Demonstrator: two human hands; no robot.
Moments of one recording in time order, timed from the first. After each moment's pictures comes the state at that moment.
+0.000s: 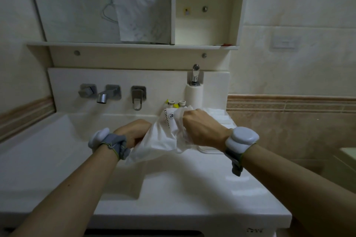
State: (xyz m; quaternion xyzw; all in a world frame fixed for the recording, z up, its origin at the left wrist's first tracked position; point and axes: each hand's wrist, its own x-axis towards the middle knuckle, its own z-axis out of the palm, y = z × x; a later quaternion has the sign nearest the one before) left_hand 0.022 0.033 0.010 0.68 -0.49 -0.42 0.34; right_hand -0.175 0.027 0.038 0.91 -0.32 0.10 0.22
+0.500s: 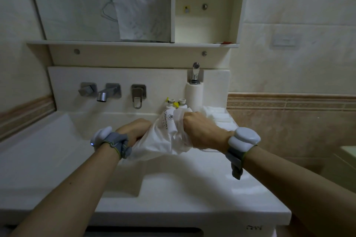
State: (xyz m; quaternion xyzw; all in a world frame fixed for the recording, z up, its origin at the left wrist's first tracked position) left_hand 0.021 0.029 0.005 0.69 -0.51 -0.38 0.34; right_hand -0.174 0.035 0.031 0.92 -0.33 0.16 0.12
